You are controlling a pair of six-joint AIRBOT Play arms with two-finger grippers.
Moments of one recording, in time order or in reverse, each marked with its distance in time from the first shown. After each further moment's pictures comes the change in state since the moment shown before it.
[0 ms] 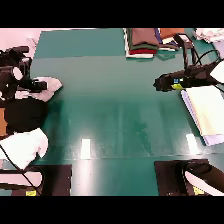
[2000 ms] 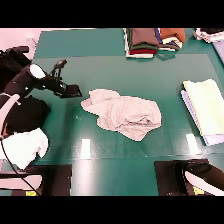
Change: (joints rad) left arm -0.257 0.014 -0.078 -0.579 -0.146 0.203; right arm 0.000 -0.061 0.631 -0.135 0.118 0.000
